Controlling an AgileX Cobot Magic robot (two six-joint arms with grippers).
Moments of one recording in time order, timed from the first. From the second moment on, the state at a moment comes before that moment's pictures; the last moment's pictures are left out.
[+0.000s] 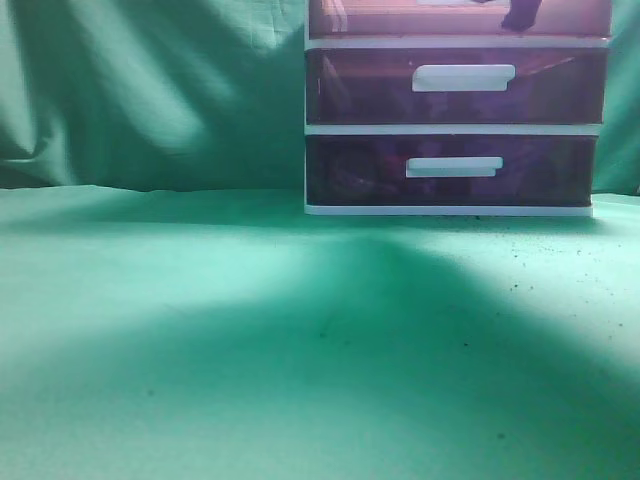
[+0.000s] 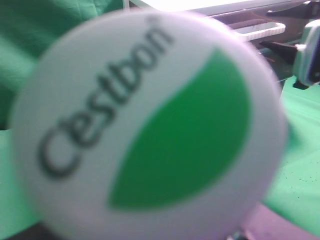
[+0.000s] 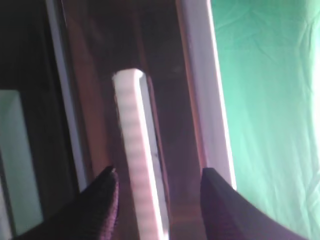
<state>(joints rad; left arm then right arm) -0.58 0.93 -0.78 0.81 0.21 -0.79 0.24 1.76 -1.18 -0.01 -0.38 -1.38</state>
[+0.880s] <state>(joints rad) -0.58 0.93 -0.78 0.82 0.21 -0.79 0.24 1.66 -0.98 -0.09 -0.45 -1.43</state>
